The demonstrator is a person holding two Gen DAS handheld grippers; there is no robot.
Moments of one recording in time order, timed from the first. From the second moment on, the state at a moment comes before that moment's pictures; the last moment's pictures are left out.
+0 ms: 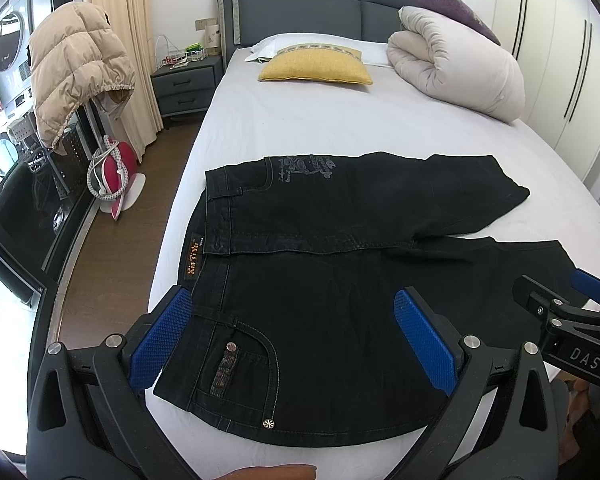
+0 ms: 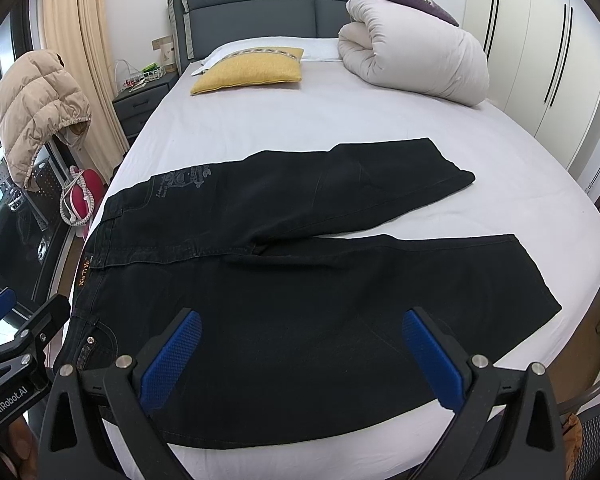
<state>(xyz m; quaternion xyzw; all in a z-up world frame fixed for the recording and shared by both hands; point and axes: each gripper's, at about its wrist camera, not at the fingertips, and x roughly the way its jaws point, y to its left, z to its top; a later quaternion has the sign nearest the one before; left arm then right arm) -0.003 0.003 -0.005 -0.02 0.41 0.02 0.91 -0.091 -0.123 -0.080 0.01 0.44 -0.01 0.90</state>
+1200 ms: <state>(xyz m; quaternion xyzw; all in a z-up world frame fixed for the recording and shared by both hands) 0.143 0.041 -0.031 0.14 0.41 0.04 0.90 0.014 -0.156 -0.093 0.03 0.42 0.10 0.90</state>
